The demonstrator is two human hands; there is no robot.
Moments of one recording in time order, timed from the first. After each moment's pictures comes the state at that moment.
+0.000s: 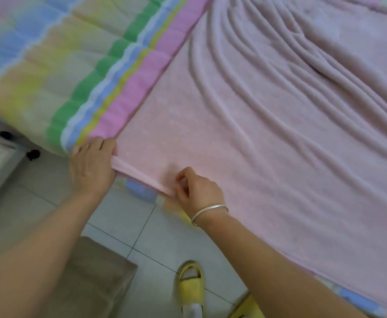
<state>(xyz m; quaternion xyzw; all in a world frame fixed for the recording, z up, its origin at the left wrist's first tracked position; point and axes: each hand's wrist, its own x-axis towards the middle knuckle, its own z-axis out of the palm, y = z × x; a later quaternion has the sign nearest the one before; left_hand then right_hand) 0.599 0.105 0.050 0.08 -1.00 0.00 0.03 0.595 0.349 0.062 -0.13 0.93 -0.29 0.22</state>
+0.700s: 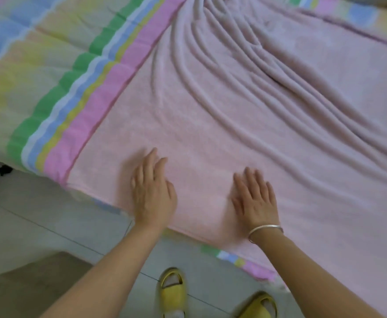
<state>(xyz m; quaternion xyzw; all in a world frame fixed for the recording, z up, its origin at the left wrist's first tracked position) 0.596 0.305 0.056 0.11 -0.97 -0.19 0.05 0.589 0.550 0.019 -0.10 0.99 -0.06 0.06</state>
